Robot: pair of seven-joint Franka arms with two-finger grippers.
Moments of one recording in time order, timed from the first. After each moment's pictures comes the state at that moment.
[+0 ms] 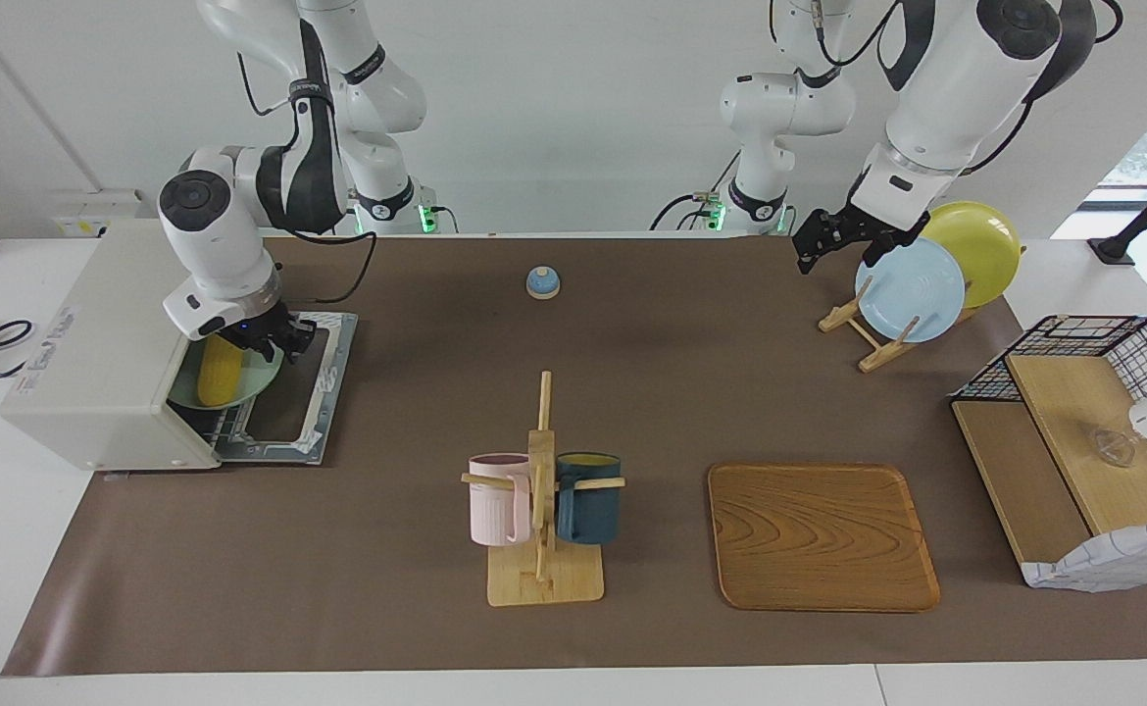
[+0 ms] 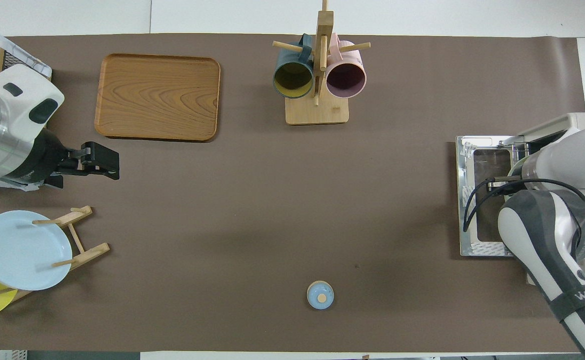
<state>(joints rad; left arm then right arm) -0.17 -0.03 -0.06 -1.66 -0.06 1.53 -0.30 -0.12 -0.01 0.06 -2.21 -0.16 2.12 0.04</state>
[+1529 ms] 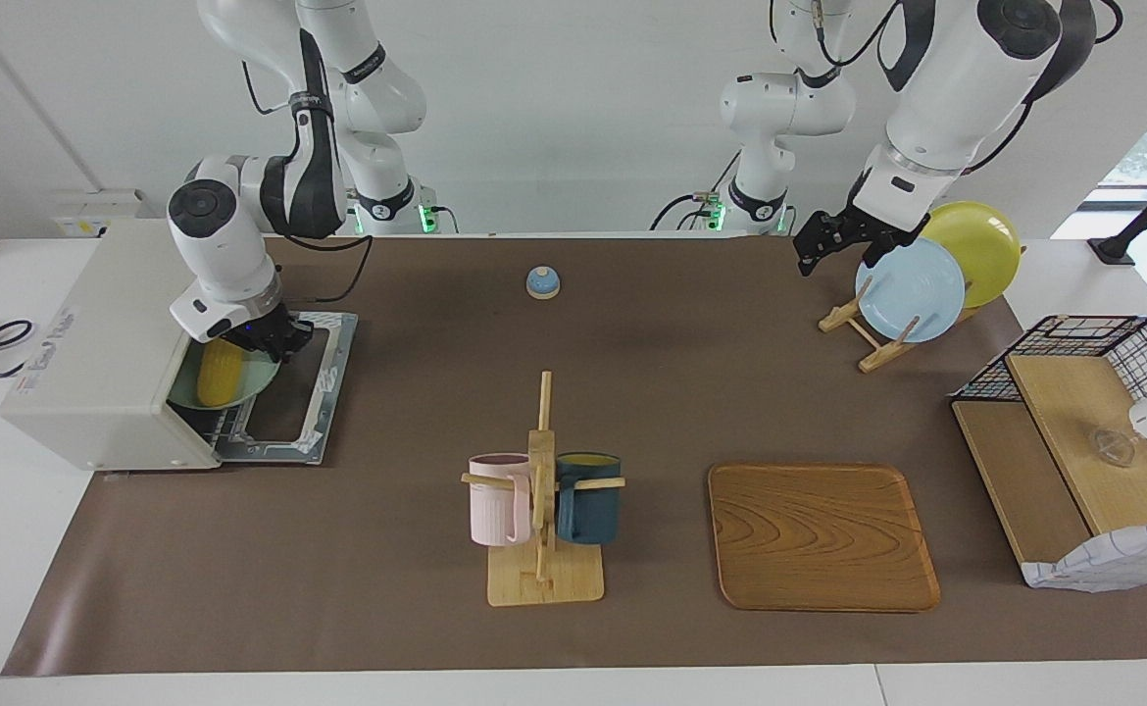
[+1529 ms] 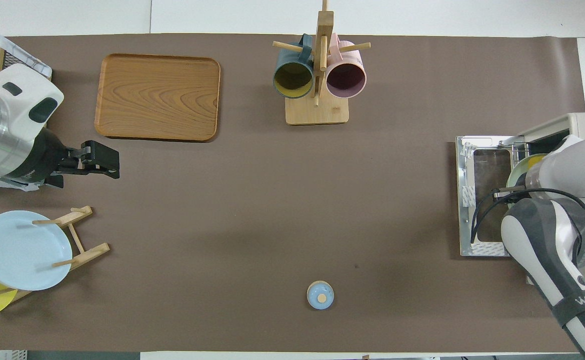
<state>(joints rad) -0.17 -0.03 -0.06 -1.66 -0.06 1.53 -0.31 -0.15 -0.03 0.06 -2.25 -0.19 2.13 -0.03</state>
